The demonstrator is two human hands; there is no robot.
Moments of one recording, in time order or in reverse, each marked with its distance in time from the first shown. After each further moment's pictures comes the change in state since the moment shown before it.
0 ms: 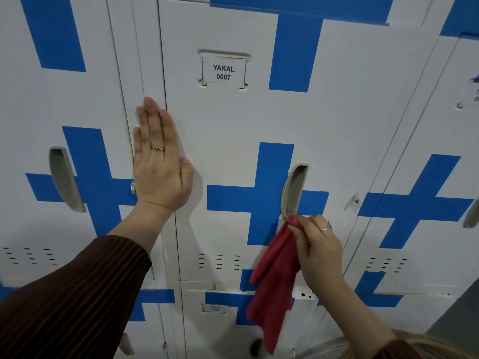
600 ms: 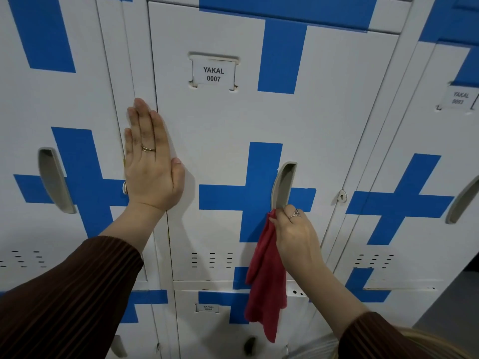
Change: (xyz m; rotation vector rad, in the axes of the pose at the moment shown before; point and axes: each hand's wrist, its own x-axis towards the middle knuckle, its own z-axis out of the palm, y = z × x) left_hand 0.000 0.001 -0.001 -0.022 0.001 0.001; right_hand 0.016 0.002 0.018 -0.239 -0.075 -0.191
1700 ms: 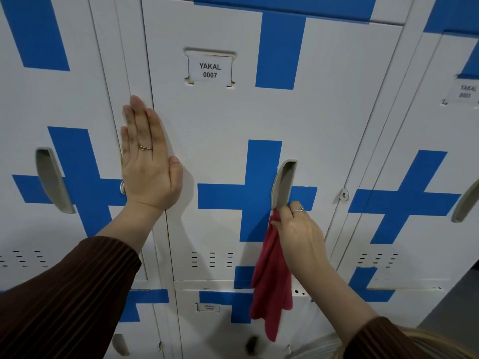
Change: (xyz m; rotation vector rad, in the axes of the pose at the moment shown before) left_hand 0.000 0.002 0.000 0.017 -0.002 -0.010; right_hand 0.003 -0.005 -0.011 -0.076 -0.144 0.128
